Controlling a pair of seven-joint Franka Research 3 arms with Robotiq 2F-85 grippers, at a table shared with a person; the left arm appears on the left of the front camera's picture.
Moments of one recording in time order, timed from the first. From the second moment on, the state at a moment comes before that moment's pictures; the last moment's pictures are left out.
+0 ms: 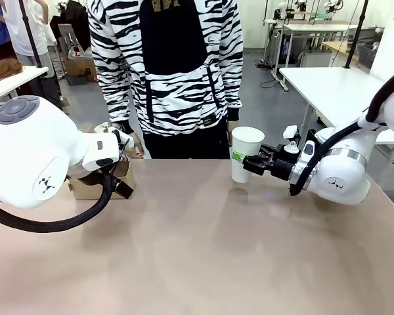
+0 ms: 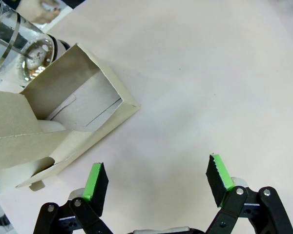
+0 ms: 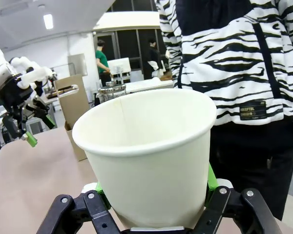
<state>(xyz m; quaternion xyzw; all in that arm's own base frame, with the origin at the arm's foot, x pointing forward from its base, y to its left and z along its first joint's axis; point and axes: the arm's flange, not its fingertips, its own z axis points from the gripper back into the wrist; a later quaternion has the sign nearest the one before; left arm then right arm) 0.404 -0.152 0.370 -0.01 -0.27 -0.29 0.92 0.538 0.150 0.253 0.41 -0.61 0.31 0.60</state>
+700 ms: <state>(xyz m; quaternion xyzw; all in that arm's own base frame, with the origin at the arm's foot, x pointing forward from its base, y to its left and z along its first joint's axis) 0.404 -0.152 0.370 -0.01 -0.27 -0.29 0.92 0.538 0.150 0.253 0.41 -0.61 0.31 0.60</state>
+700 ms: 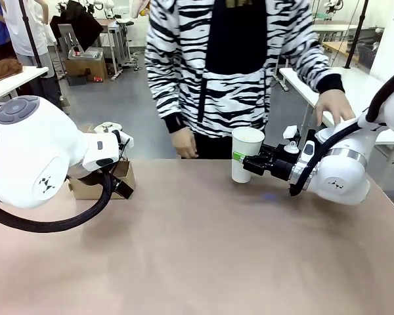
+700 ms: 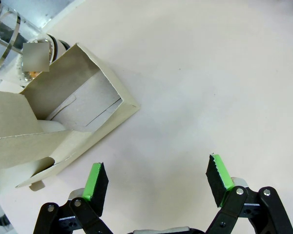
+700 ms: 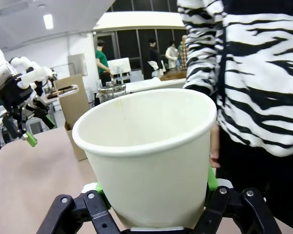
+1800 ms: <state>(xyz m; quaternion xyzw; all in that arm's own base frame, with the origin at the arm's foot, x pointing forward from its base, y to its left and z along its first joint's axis) 0.404 -0.152 0.370 -0.01 -0.27 -0.29 0.92 0.538 0.150 0.253 0.41 -0.61 0.31 0.60</state>
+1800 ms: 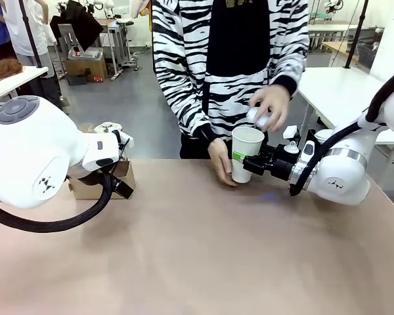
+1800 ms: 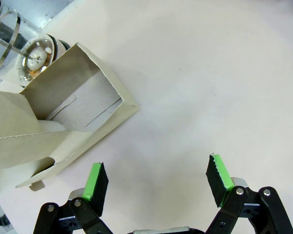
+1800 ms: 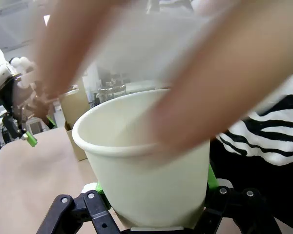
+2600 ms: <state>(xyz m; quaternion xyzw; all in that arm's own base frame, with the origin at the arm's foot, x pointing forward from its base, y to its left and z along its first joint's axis) 0.404 -0.152 0.370 -0.01 -0.27 -0.29 0.92 0.539 0.149 0.253 0.41 -0.62 0.30 0.60</state>
